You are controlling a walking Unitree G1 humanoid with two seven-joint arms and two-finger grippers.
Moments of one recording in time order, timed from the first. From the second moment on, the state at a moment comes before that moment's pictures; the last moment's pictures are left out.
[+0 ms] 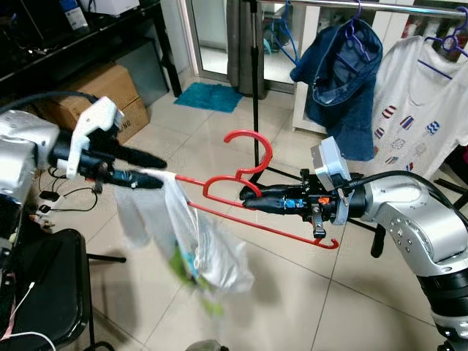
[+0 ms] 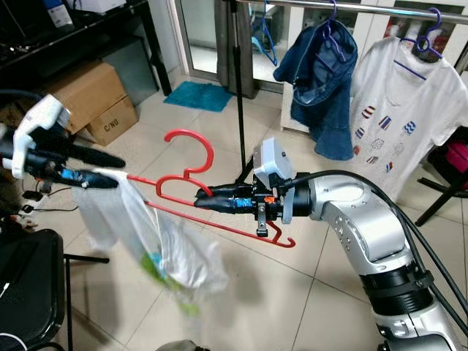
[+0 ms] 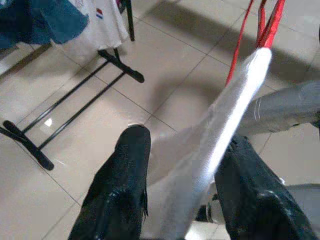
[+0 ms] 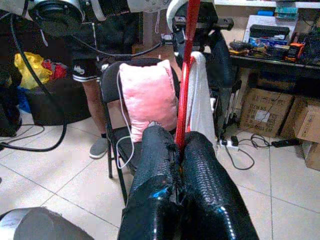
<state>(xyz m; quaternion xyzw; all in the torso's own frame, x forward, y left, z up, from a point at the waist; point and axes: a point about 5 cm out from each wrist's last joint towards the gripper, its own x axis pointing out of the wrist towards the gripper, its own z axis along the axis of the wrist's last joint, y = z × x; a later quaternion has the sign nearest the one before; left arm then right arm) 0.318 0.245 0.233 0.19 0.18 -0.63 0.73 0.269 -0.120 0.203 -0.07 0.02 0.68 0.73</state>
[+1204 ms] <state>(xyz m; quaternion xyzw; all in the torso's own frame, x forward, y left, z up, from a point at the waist) 0.310 0.239 0.227 0.18 0.19 -0.65 0.71 0.272 -0.125 0.202 -0.09 0.02 0.69 0.72</state>
